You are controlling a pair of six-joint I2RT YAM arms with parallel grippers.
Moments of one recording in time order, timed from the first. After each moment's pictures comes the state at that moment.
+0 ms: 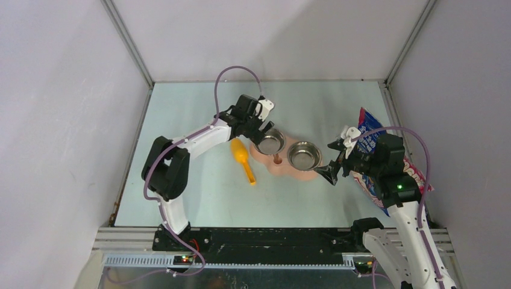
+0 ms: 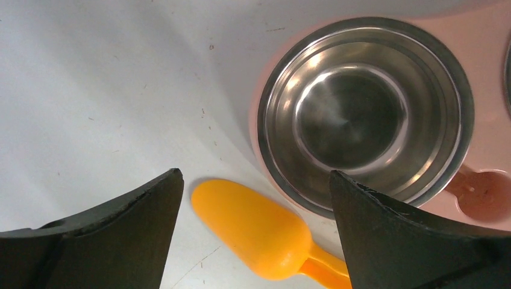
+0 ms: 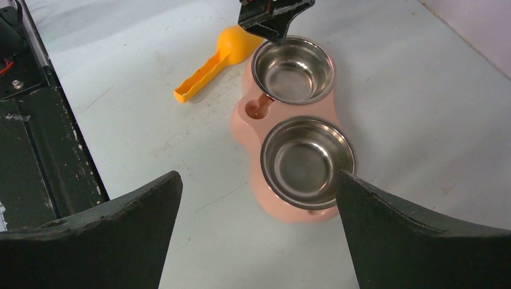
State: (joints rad) left arm -0.58 1.82 1.37 -0.36 -0.03 0.22; right arm 0.14 0.69 0.79 -0.54 -0.80 -0.37
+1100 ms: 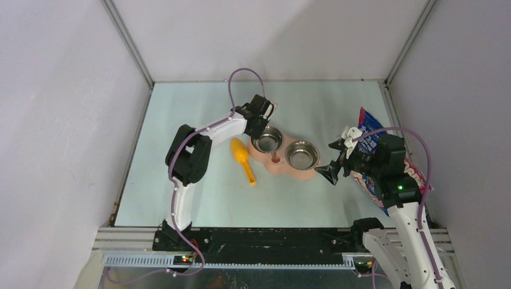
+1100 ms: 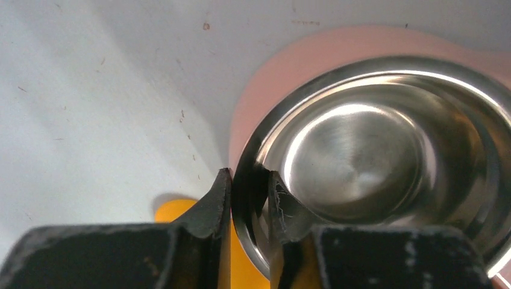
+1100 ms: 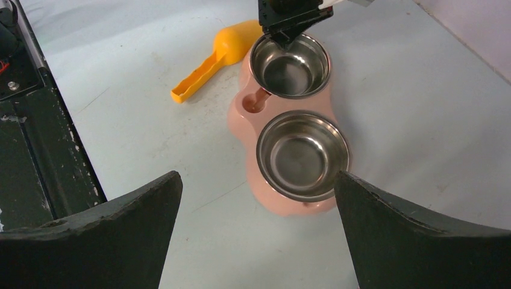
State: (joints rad) left arm -0.60 2.10 1.59 -0.52 -0.15 0.03; right arm 0.13 0.68 0.79 -0.54 -0.80 -0.37
